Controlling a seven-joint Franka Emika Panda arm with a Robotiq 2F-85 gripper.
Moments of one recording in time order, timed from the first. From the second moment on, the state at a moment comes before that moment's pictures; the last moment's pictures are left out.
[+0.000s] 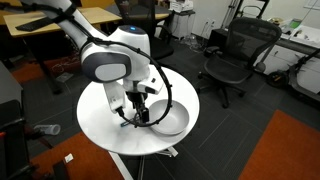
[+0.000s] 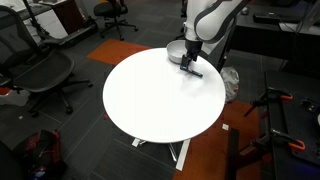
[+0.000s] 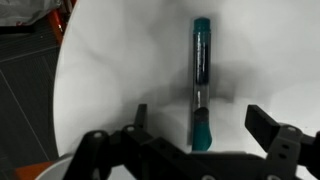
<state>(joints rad) -0.15 0.57 -0.12 -2.08 0.04 2.66 -0.04</state>
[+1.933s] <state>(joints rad) -0.12 0.58 -0.10 -2.07 0.03 2.66 -0.04</state>
